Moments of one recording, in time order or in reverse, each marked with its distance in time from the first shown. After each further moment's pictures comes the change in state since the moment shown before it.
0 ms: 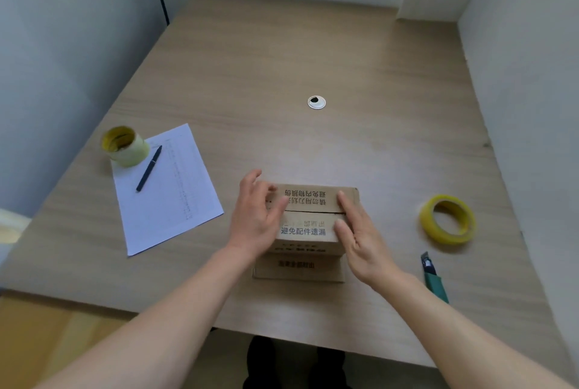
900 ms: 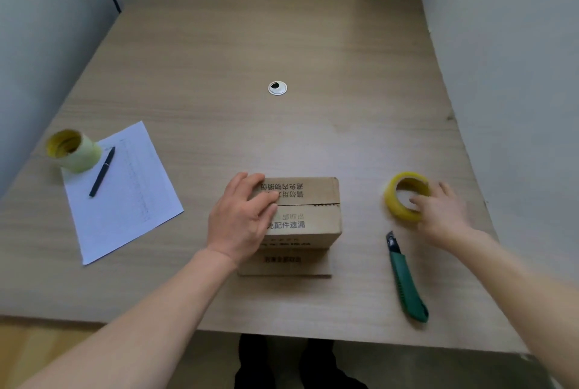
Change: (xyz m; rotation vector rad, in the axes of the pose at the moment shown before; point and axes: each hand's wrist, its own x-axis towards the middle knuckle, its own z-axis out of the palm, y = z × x) left_hand -0.017 0.034 0.037 0.394 -0.085 0.325; right_hand 0.003 0.149 -0.161 -1.015 -0.107 0.436
